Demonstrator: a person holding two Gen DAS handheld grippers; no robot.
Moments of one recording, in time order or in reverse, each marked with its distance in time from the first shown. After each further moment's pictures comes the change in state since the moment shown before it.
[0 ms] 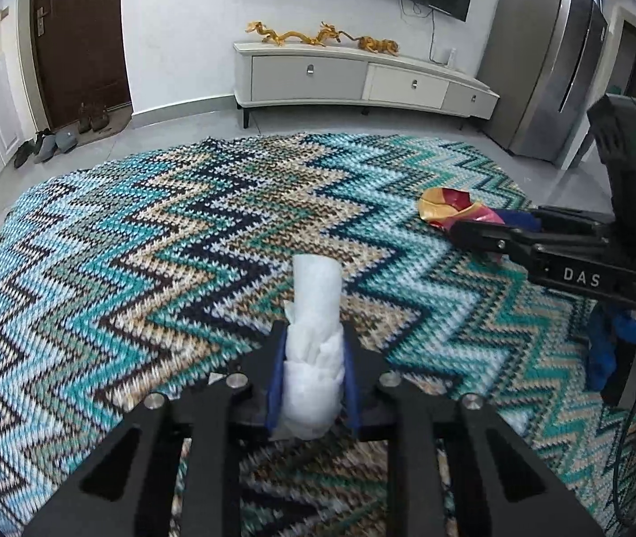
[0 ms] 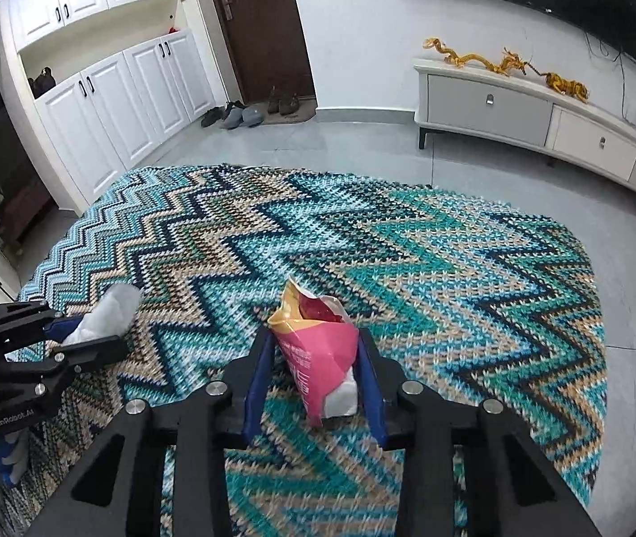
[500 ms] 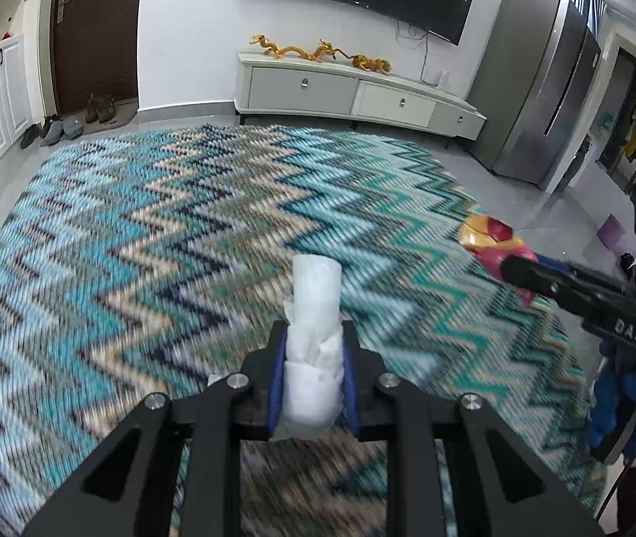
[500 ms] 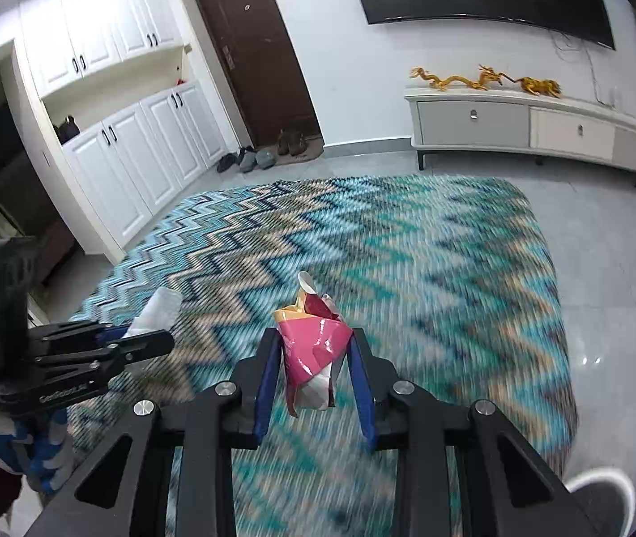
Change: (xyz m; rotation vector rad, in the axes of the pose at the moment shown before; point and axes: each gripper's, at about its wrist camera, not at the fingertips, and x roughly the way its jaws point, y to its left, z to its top) left arm -0.087 -0.044 -0.075 -0.069 -0.051 -0.047; right arm -0.130 0.033 -0.099 0.114 -0.141 0.067
